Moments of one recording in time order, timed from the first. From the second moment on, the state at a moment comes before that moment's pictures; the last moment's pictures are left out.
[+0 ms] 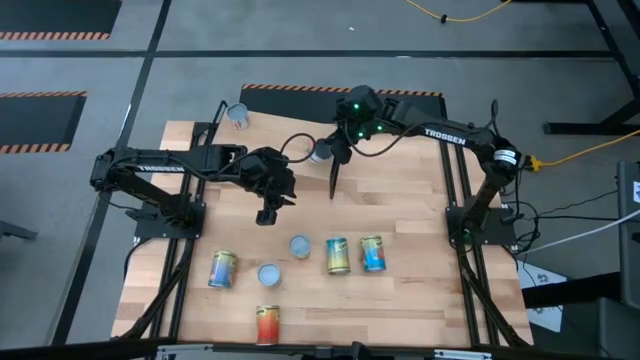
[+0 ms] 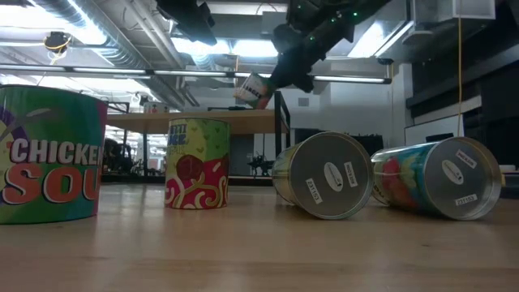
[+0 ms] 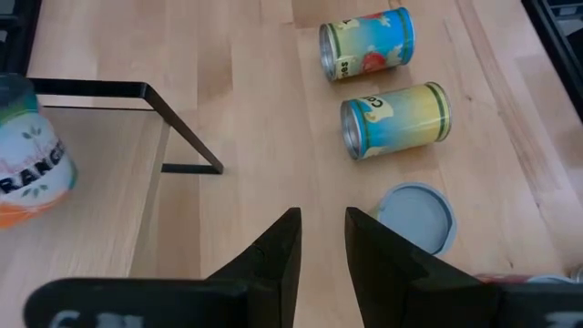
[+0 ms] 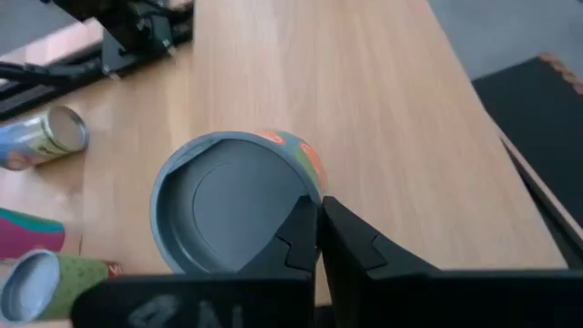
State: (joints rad) left arm 0.06 1.32 1.24 -0.73 0.09 0.14; right arm -0.48 1.76 1.54 -0.53 -0.29 0.04
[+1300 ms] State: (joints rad) left arm 0.06 1.32 1.24 -0.73 0.09 0.14; right arm -0.48 1.76 1.54 -0.55 -0.29 0.05
